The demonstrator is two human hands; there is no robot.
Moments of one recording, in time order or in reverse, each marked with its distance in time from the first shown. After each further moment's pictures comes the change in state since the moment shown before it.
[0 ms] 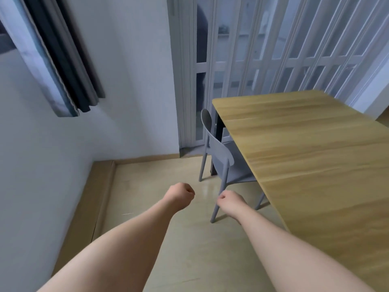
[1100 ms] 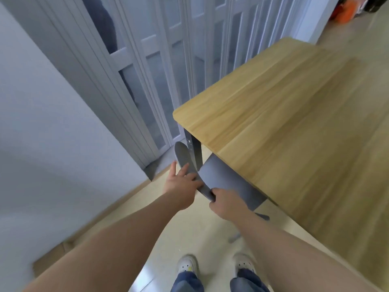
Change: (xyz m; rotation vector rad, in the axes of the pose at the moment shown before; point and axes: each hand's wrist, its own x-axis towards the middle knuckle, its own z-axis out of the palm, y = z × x) left_hand 0.415 0.158 -0.095 1.390 -0.270 0.813; right_hand 0.342 -0.146 -0.071 -0.011 0.142 0.153
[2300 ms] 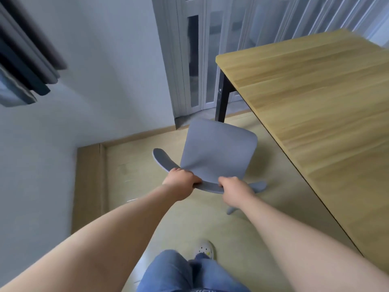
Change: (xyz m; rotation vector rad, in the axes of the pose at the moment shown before) left_hand -0.228 0.195 0.126 -0.462 0.111 -0.235; right_hand -0.228 0.101 0.087 -0.463 -0.136 -0.308
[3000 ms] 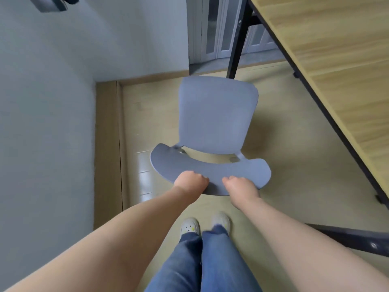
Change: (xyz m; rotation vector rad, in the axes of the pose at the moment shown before) left_hand -0.251 0.132 0.174 0.243 -0.193 -0.001; right_hand -0.238 -0.012 0.203 -0.354 -0.106 -0.175
